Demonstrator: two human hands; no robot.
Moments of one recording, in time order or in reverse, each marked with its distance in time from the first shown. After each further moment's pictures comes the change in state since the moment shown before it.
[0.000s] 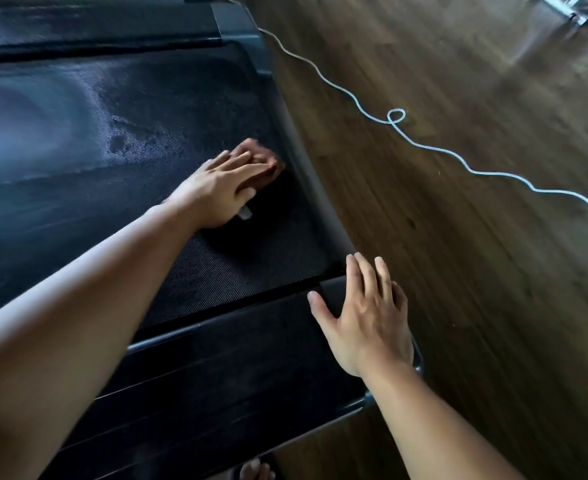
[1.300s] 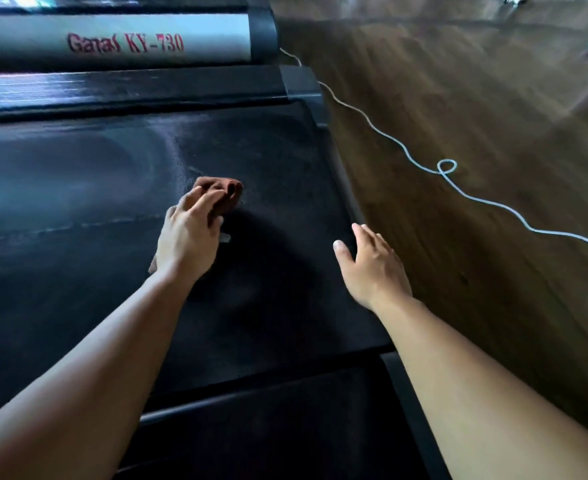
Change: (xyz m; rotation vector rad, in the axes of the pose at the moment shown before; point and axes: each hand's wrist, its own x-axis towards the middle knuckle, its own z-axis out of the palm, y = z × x) left_hand -0.066 -0.059 -0.052 -0.101 0.457 -0.543; right_hand 0.156 -0.074 -0.039 0.338 -0.002 -0.087
